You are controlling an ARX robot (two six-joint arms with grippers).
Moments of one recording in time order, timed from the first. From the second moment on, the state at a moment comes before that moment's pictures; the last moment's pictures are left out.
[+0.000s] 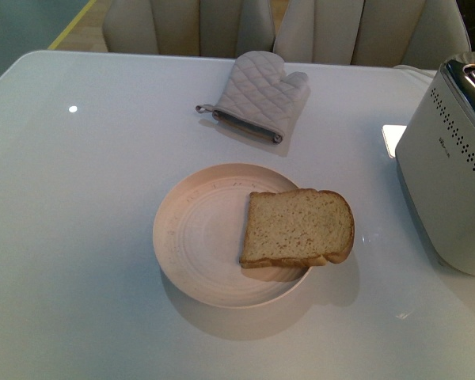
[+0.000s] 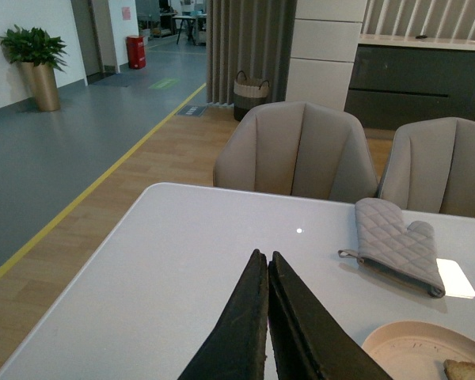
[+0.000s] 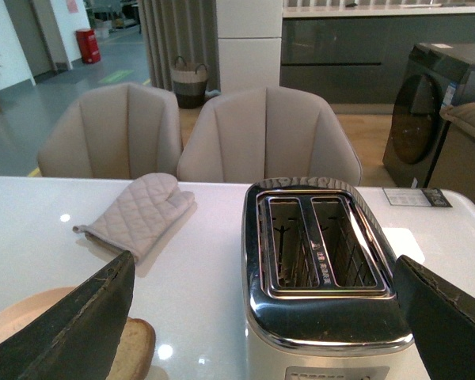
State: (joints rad) left arm 0.00 0.27 0.01 0.27 0.00 -0.01; right arm 0.00 0.01 0.02 0.00 0.00 0.00
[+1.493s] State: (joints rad) left arm 0.00 0.01 0.01 0.00 0.00 -0.01; right arm 0.30 0.96 0.25 0.34 0.26 0.20
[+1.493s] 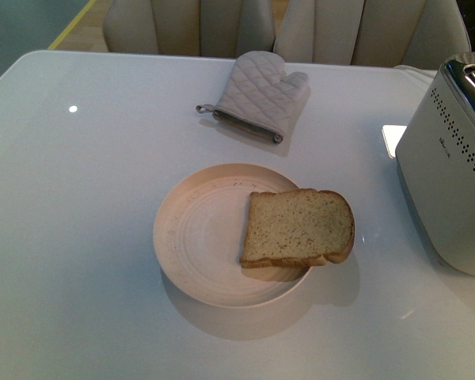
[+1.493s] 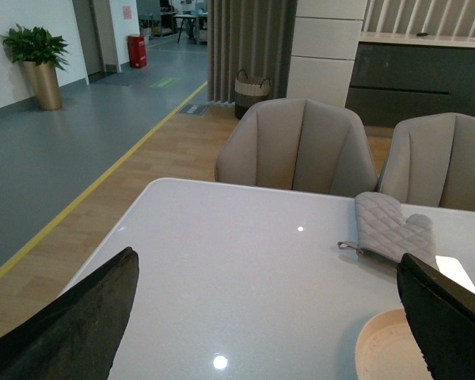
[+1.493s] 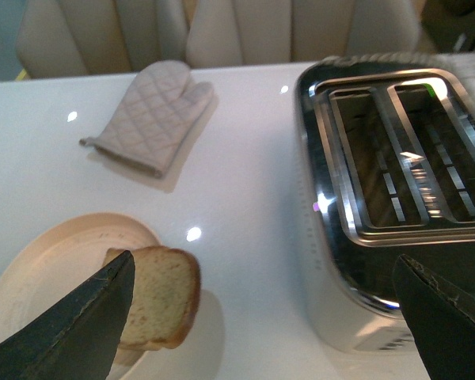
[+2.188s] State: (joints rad) left arm 0.00 0.01 0.01 0.00 0.00 -0.01; right arm 0.34 1.90 0.61 0.47 0.01 0.58
